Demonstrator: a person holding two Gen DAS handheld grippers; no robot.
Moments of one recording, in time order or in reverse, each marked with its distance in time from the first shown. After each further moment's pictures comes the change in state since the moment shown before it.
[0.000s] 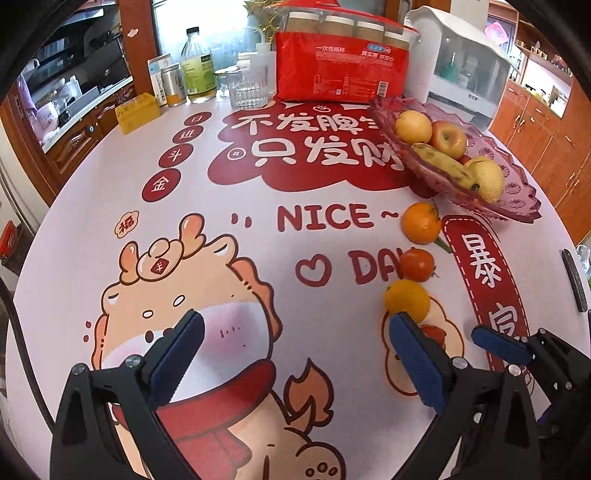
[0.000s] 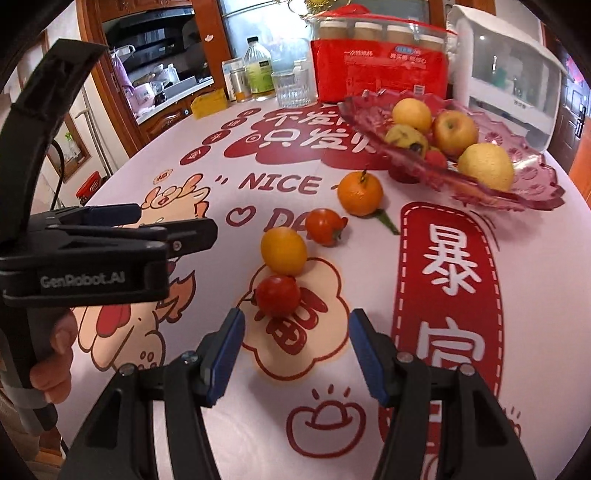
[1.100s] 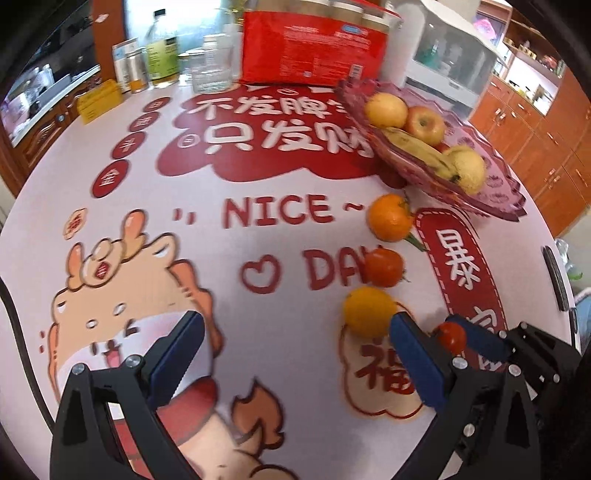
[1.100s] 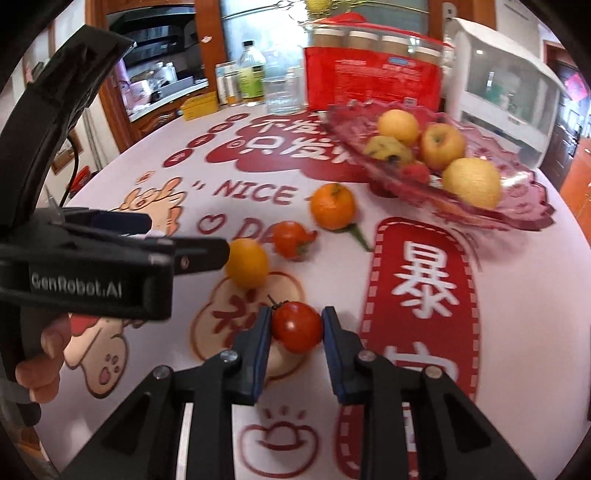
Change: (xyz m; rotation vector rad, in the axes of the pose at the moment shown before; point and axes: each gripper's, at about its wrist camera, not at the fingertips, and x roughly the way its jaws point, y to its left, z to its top) left arm 0.027 -0.027 0.012 0.017 0.063 -0.127; right arm 0.003 -0.021 0.005 -0.040 -0.039 -0.074
